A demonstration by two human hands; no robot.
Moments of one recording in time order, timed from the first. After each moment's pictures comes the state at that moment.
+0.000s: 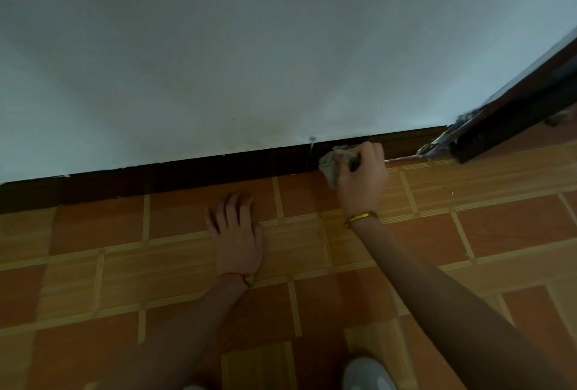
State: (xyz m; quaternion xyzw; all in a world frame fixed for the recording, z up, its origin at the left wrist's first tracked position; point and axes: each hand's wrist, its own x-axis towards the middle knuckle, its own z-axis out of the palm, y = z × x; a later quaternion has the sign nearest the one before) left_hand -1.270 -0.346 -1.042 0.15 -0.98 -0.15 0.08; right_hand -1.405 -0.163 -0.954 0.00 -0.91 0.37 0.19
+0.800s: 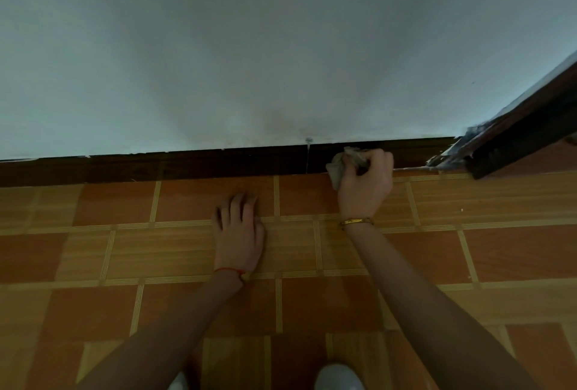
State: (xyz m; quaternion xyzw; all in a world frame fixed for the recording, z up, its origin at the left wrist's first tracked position) left_hand -1.266 -0.326 -1.023 0.18 -0.97 -0.14 0.02; right_hand -1.410 -0.154 -0.957 -0.04 -0.86 0.46 0.21
